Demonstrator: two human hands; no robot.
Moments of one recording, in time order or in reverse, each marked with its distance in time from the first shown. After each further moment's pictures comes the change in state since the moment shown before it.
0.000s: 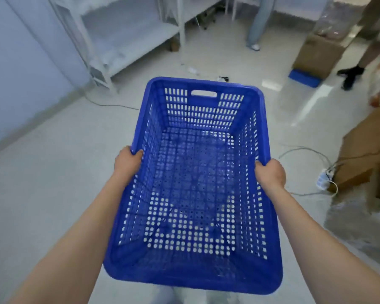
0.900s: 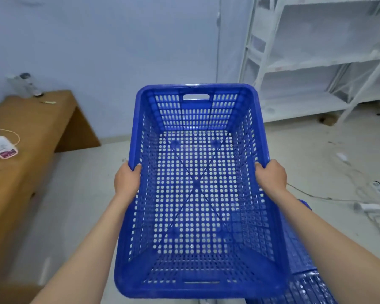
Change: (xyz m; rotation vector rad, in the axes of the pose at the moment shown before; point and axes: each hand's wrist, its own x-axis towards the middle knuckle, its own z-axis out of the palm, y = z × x) left_hand 0.211 -0.256 -0.392 -0.220 0.688 -0.366; right_hand -0.115 -0.551 0.387 -0.121 -0.328 -0.808
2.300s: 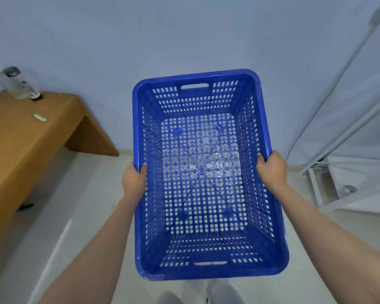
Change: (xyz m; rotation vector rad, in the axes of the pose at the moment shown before) left_hand 0.800 0.078 0.247 -0.040 0.225 -0.368; right_hand 0.770 -0.430 0.448 -0.055 -0.250 -0.264
